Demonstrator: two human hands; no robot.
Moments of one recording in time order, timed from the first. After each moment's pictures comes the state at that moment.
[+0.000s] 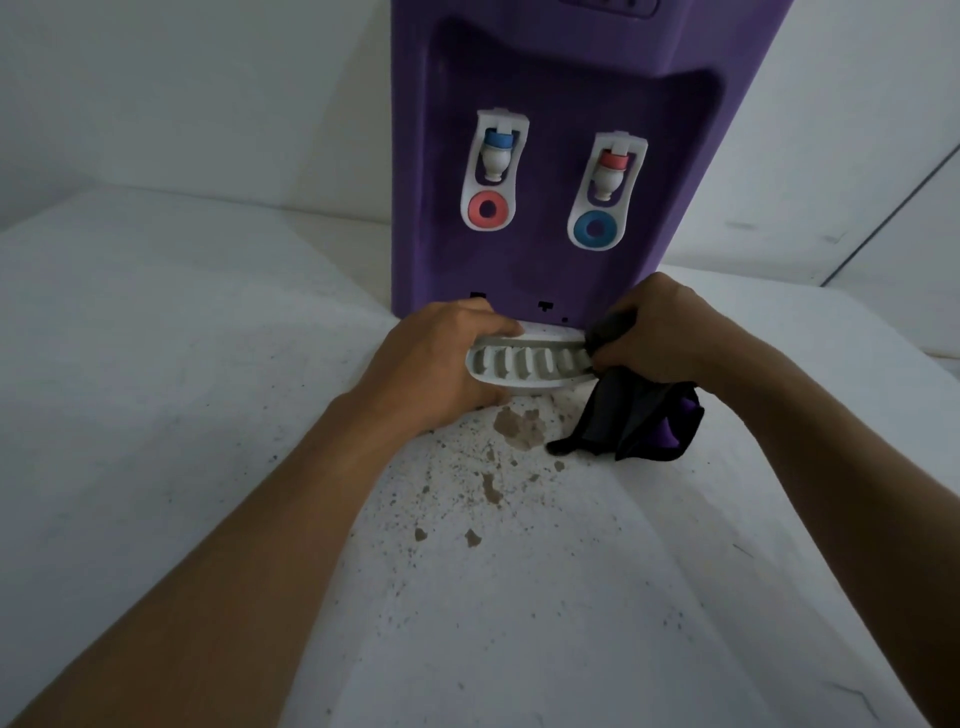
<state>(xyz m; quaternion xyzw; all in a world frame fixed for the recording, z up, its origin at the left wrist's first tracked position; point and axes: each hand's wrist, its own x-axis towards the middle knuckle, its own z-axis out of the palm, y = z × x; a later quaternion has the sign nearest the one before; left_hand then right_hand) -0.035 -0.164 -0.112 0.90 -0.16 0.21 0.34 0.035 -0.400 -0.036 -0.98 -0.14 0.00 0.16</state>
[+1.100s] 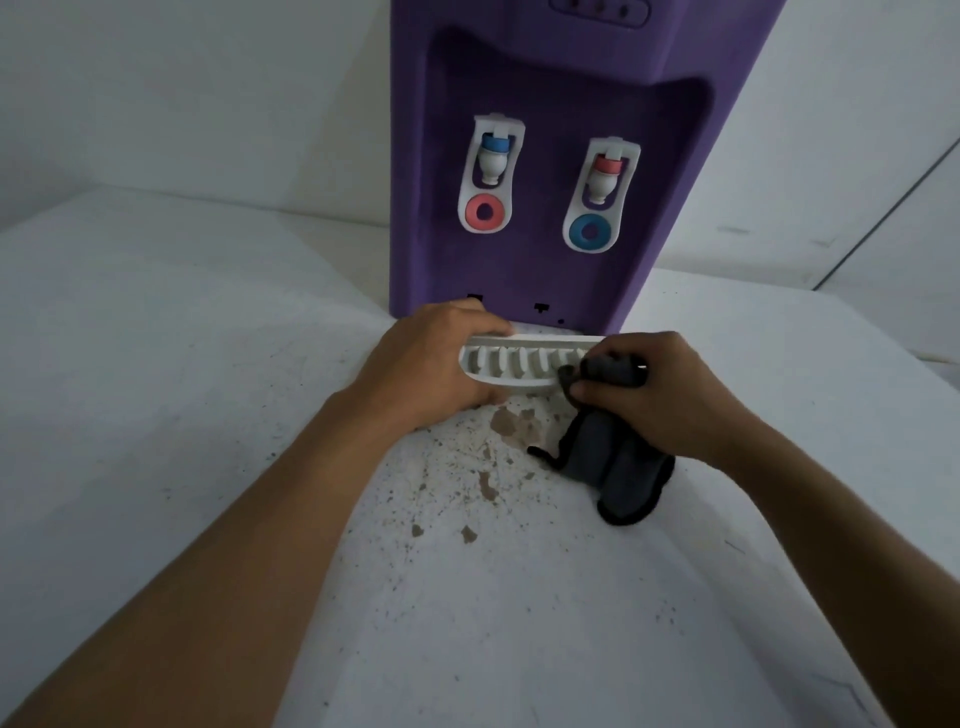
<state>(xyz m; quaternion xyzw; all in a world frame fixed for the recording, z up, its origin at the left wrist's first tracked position) -0.032 -0.160 -0.115 0.90 -0.14 0.19 0.36 -0.009 -0.423 -0.072 -0.92 -0.23 -0.03 0.31</state>
